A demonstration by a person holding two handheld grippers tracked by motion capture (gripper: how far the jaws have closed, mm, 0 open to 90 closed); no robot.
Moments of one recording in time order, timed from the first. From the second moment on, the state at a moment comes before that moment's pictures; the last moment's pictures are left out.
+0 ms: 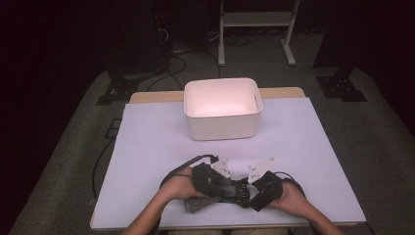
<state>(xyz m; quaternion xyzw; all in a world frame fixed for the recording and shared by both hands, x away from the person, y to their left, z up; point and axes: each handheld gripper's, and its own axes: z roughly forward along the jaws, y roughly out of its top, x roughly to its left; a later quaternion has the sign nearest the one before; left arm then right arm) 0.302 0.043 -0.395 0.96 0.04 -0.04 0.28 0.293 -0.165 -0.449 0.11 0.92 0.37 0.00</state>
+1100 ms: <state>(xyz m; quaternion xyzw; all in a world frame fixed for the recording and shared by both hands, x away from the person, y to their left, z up) 0.303 0.095 -0.399 0.95 0.09 -0.02 0.29 0.289 -0.160 -0.454 0.10 0.92 0.37 0.04</state>
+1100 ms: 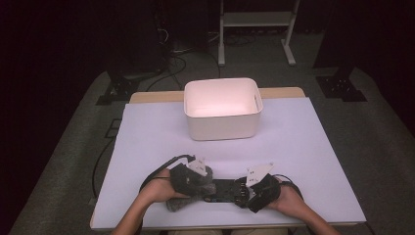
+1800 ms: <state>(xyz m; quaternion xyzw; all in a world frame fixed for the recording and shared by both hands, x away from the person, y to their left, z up) 0.298 0.054 -0.400 0.96 0.04 -0.04 0.29 0.293 -0.165 -0.454 0.10 0.92 0.38 0.00</state>
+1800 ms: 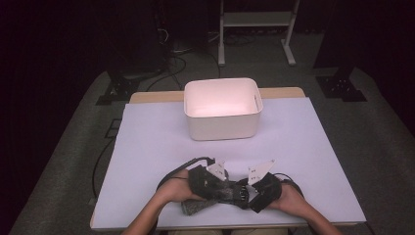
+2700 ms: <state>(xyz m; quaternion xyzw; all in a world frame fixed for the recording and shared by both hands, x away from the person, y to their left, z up) 0.308 0.014 -0.396 0.96 0.02 -0.03 0.29 0.289 -0.161 -0.451 0.08 0.92 0.38 0.02</state>
